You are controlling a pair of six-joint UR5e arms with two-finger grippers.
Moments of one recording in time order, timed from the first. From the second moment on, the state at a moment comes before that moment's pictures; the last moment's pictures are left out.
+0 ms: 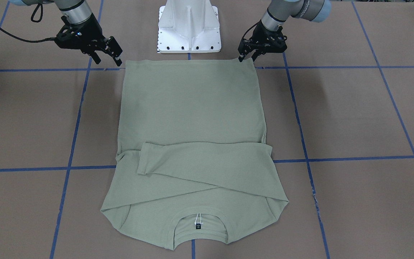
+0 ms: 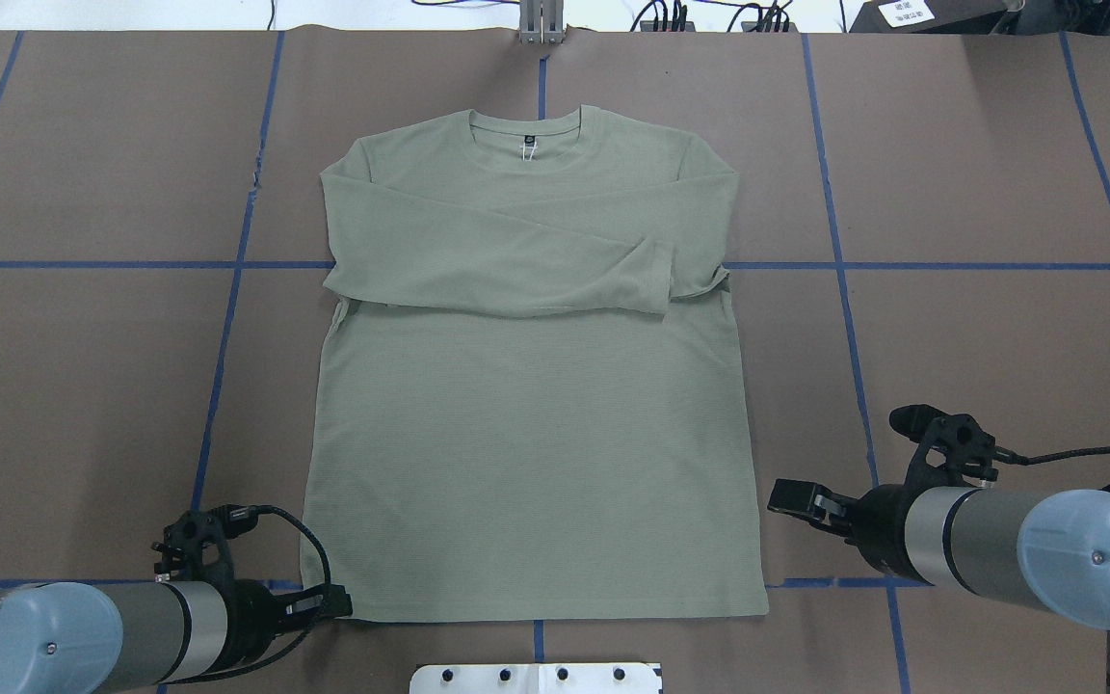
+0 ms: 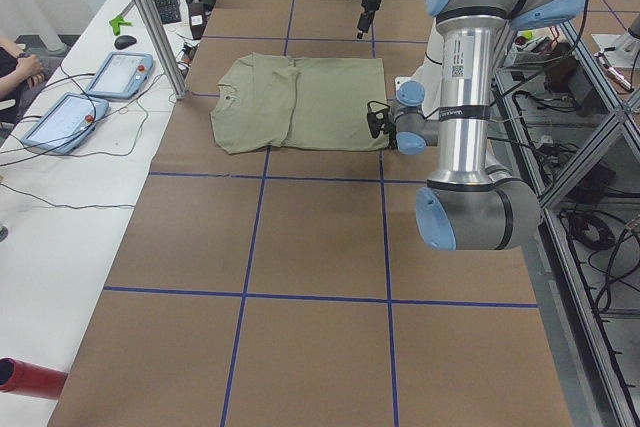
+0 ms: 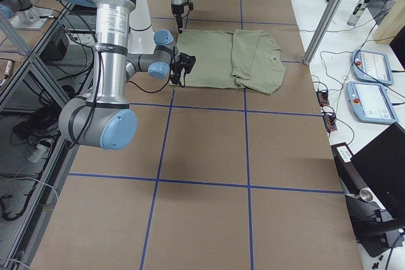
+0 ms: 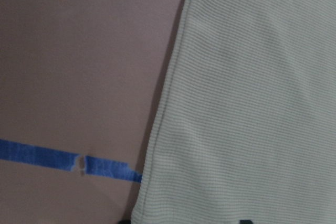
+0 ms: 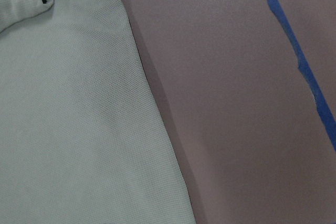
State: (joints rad) left arm -0.10 -1.55 -2.01 -2.27 -1.58 -1.79; right arm 0.26 -1.71 2.22 -1.08 1.58 1.79
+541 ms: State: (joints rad) left arm -0.10 -1.55 -2.04 -2.27 -1.59 -1.79; right arm 0.25 -1.71 2.21 -1.08 1.58 1.80
